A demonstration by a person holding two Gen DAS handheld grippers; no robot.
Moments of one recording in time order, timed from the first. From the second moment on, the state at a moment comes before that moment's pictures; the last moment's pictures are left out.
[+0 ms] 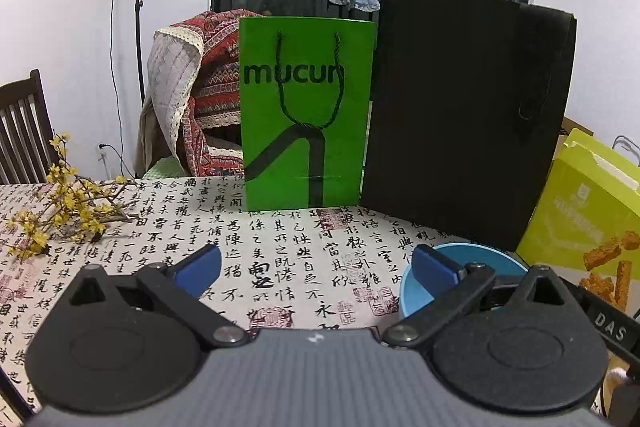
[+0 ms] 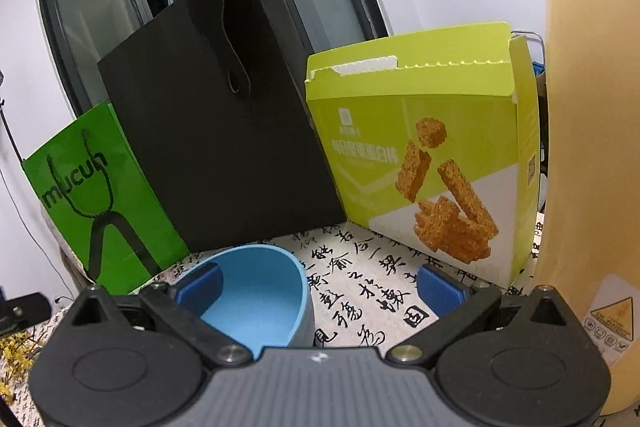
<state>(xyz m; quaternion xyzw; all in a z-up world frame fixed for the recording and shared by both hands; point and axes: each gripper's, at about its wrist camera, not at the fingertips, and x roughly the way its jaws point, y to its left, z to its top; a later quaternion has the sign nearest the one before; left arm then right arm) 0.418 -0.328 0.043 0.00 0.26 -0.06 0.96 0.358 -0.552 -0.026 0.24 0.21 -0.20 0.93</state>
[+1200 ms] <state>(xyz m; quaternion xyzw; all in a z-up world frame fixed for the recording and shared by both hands) 0.438 -0.353 -0.008 -0.03 0.25 -0.09 0.96 0.370 -0.549 -0.050 0.25 0.23 -0.17 0.92</state>
